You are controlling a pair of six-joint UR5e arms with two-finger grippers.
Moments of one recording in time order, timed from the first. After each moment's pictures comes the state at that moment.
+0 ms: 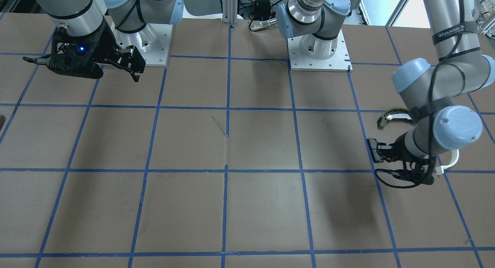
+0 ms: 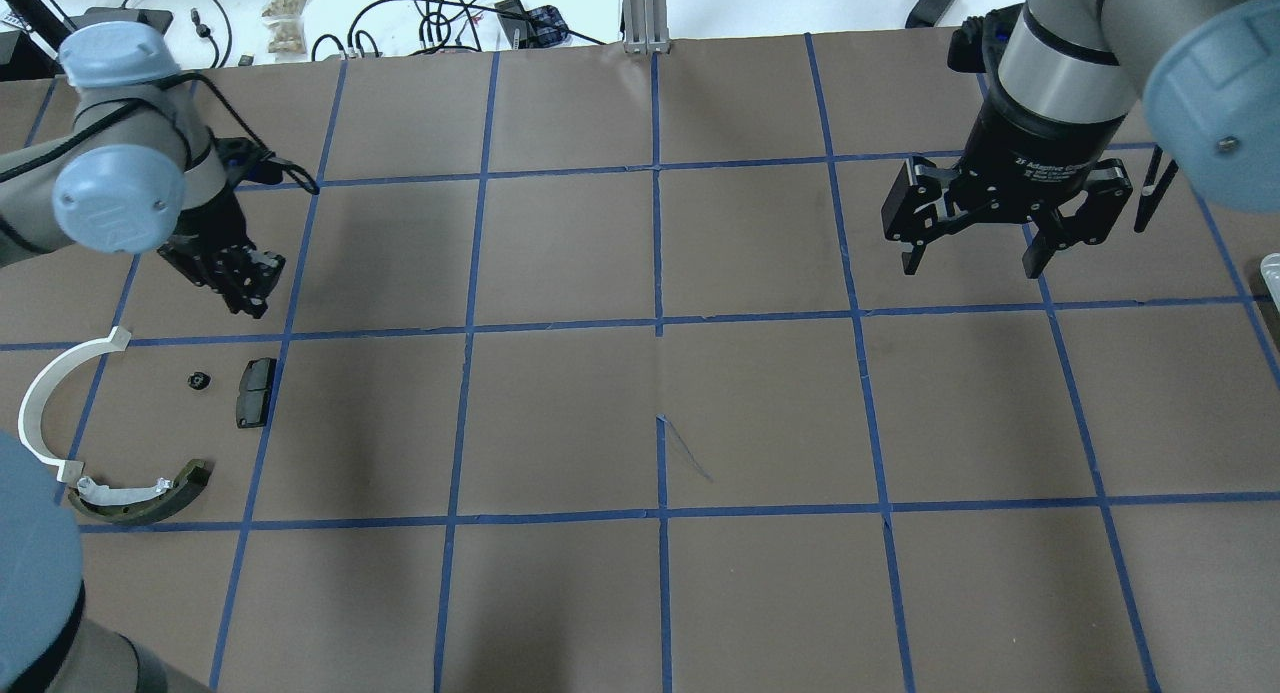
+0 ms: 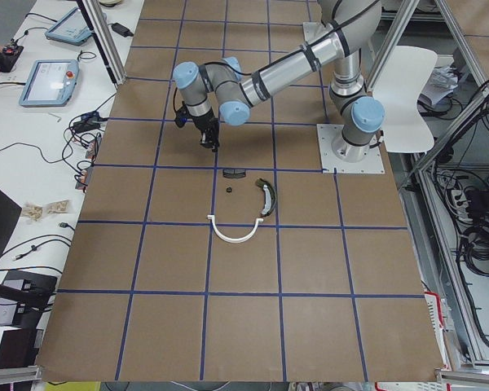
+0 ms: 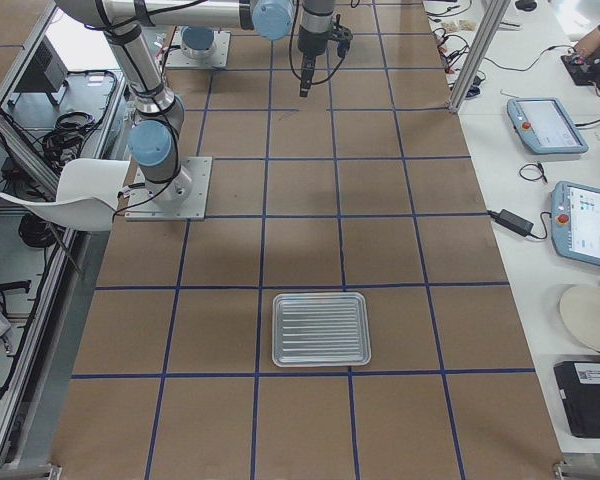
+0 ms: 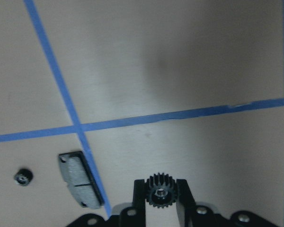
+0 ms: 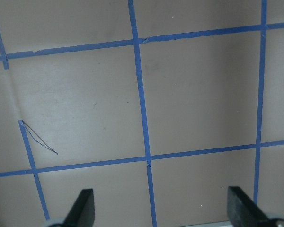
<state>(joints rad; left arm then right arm) -1.20 -1.95 -1.72 -1.19 1.79 0.60 1.56 -1.62 1.64 -1.47 -1.59 0.08</state>
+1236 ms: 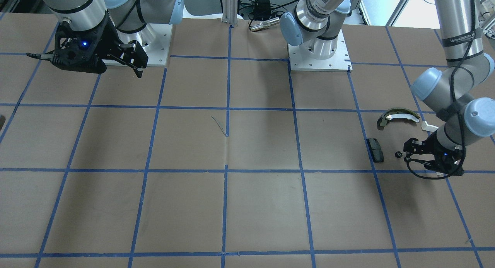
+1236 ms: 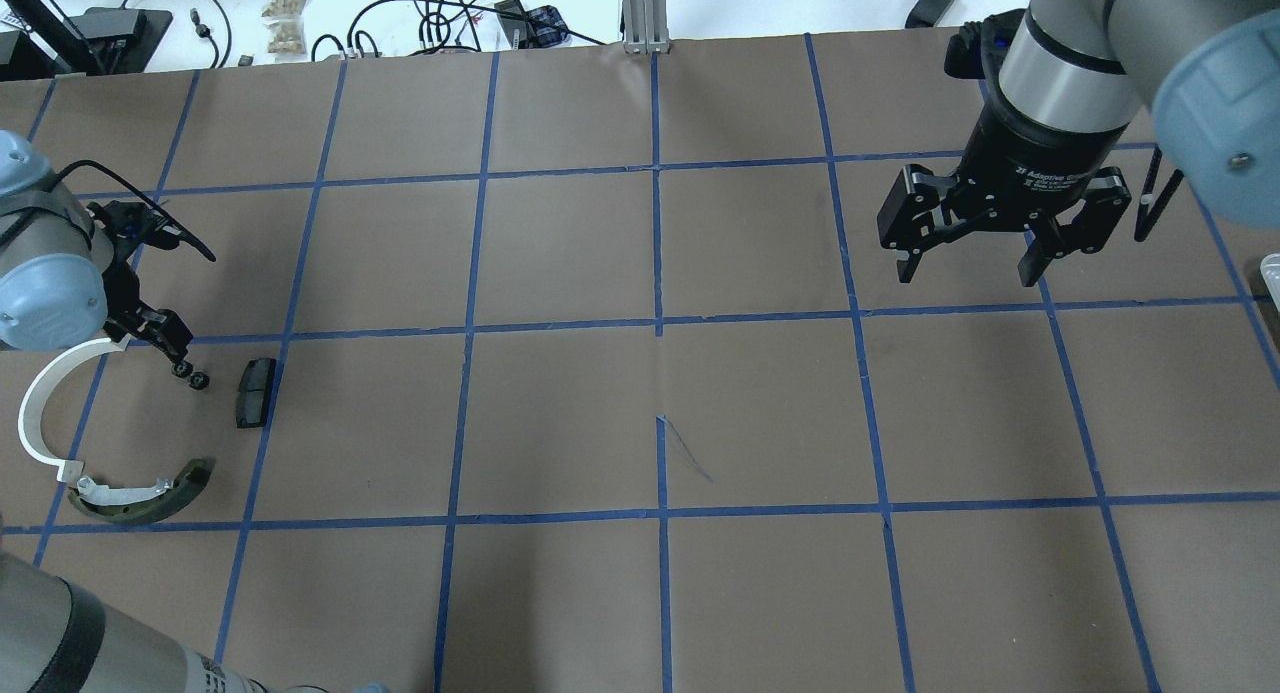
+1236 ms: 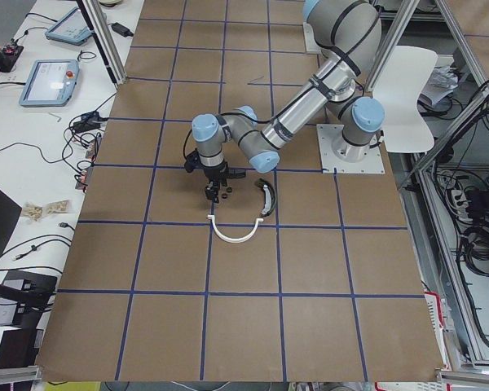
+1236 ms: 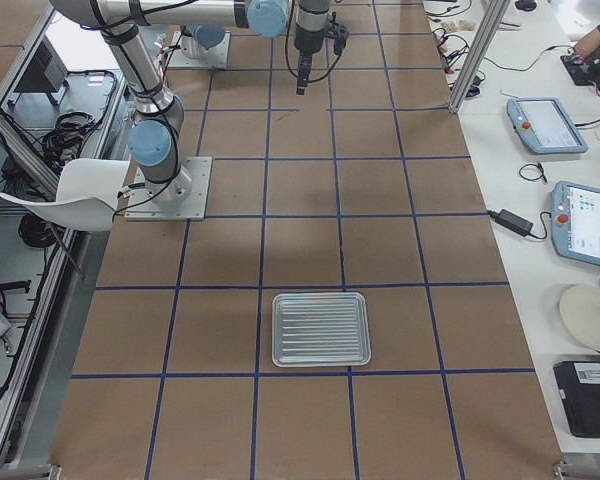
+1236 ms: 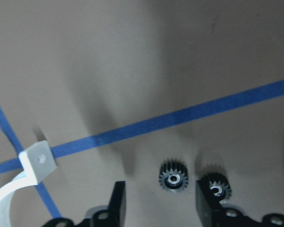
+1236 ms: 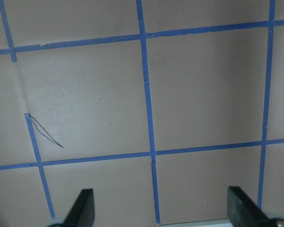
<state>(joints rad) -1.01 -1.98 -1.81 -0.93 1.80 0.88 1.56 -1.64 1.65 -1.47 -1.57 0.08</state>
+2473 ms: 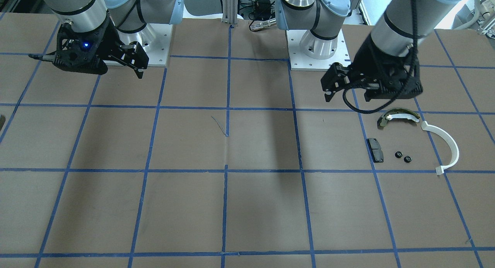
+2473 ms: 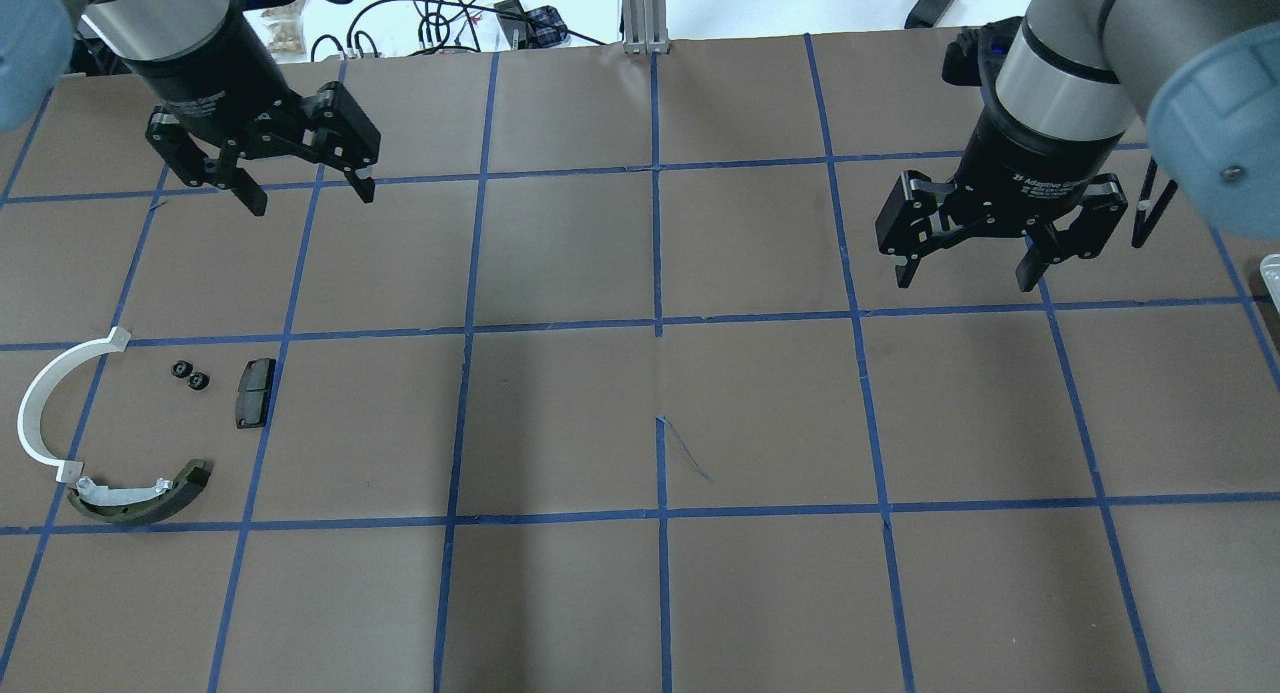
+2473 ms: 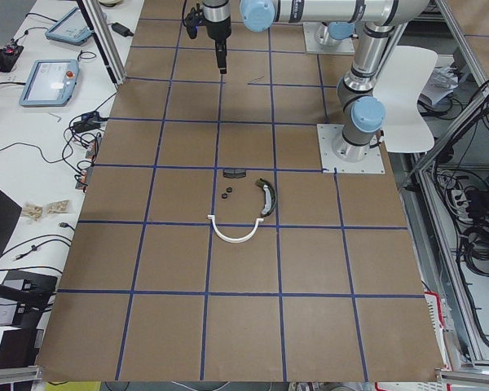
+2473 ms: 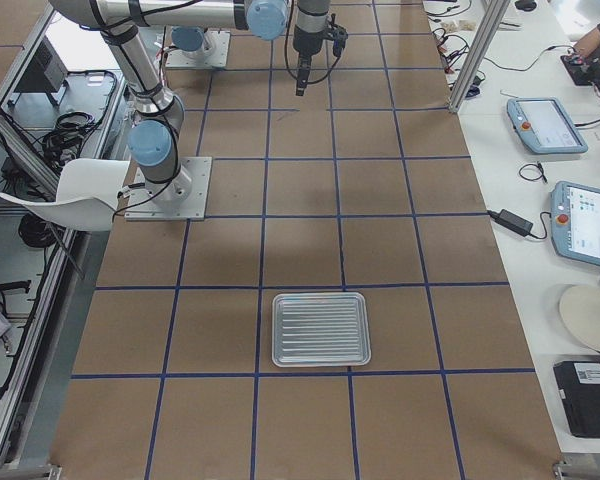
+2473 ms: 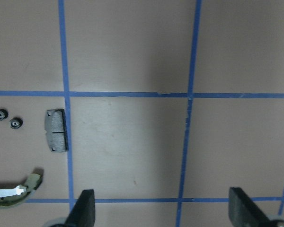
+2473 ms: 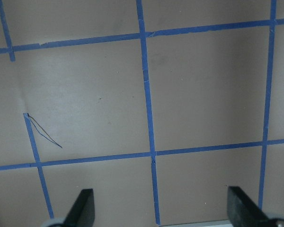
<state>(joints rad) -1.54 -1.62 -1.47 -1.66 1.53 -0.02 1.56 -1.64 1.66 -1.48 -1.57 0.08</state>
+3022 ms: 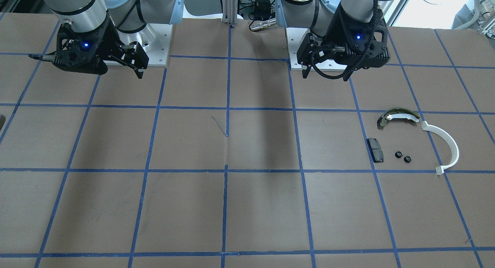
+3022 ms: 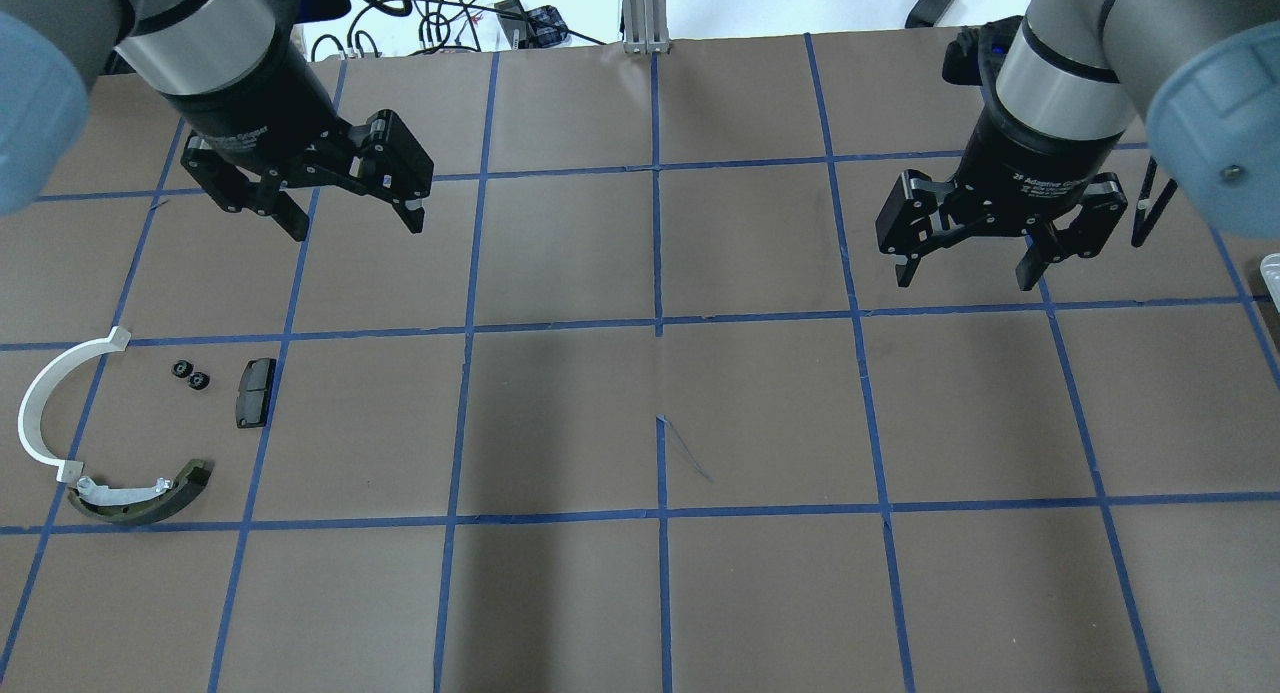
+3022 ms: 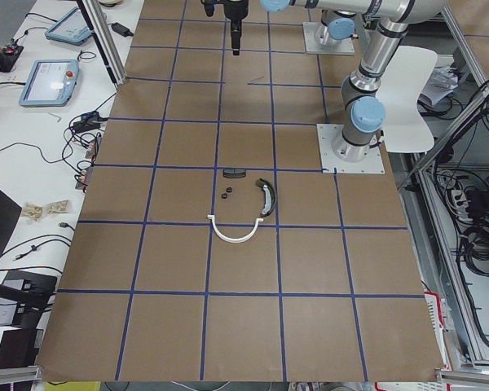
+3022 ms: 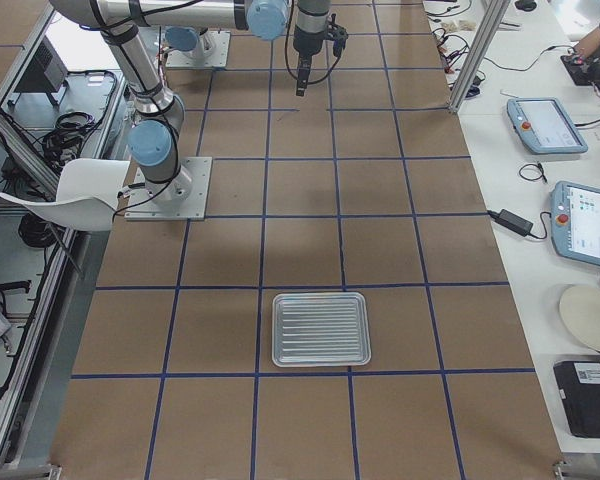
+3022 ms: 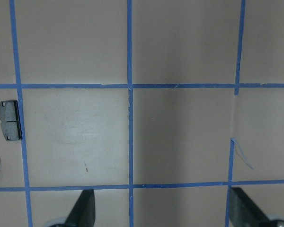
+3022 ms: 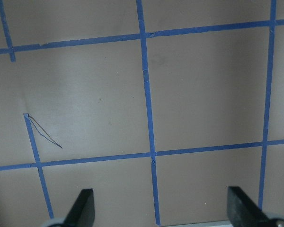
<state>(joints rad) -1.60 -1.52 -1.56 -1.63 1.52 -0.01 1.56 -1.64 1.66 -1.48 -1.57 0.08</state>
